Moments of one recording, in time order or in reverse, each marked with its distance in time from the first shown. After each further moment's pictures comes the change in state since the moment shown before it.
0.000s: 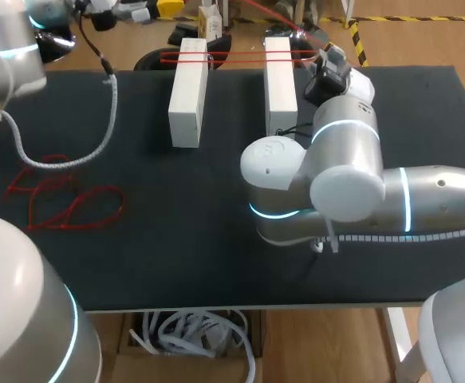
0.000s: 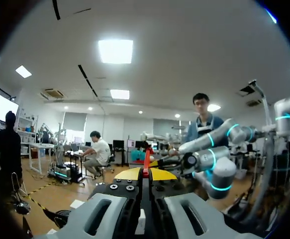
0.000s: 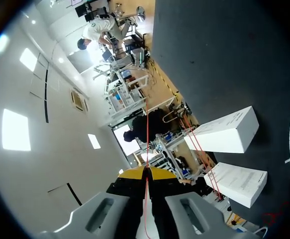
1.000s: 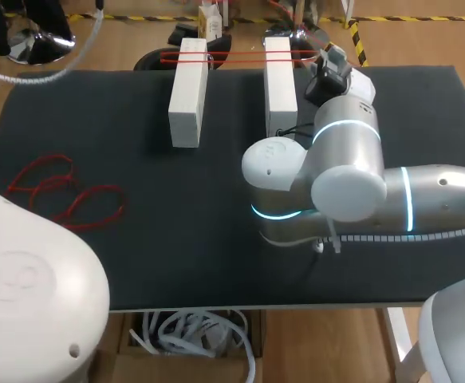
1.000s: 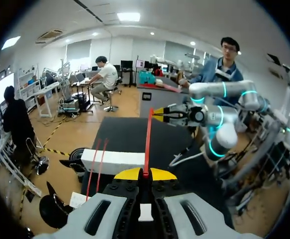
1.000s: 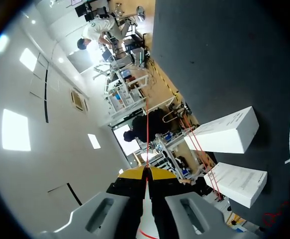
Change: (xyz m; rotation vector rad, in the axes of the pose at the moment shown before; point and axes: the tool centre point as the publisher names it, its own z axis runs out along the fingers) left arm 0.002 -0.007 0.007 -0.781 -0.077 -0.030; right arm 0.000 0.001 0.000 0.002 -0.001 0.000
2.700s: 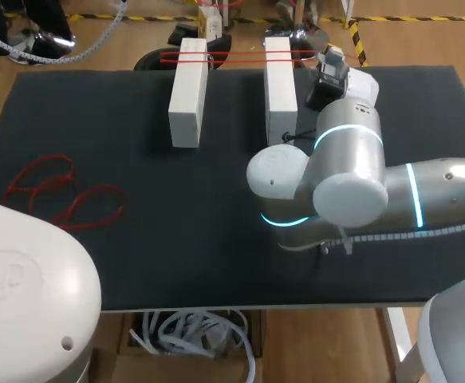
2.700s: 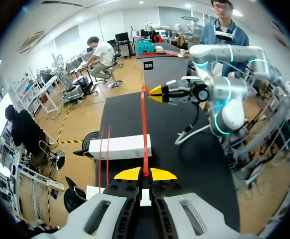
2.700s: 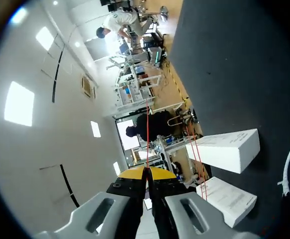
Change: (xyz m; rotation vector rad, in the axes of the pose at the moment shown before) left arm 0.021 -0.014 0.013 -0.283 -0.093 0.128; right arm 0.007 0.004 -0.003 0.011 0.060 -0.245
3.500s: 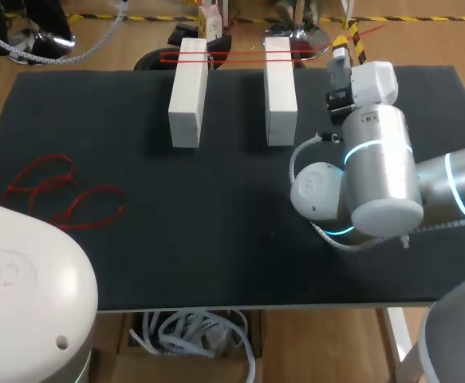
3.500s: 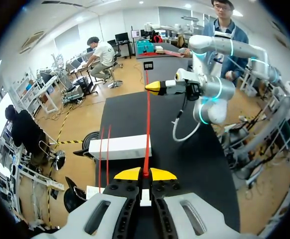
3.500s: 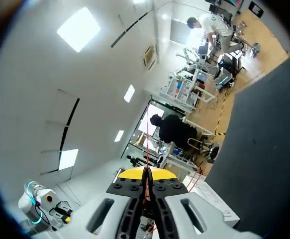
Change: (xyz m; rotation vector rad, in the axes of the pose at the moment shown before) left arm 0.000 0.000 0.000 0.001 0.001 0.000; right arm 0.019 0.013 0.013 0.092 0.236 -0.739
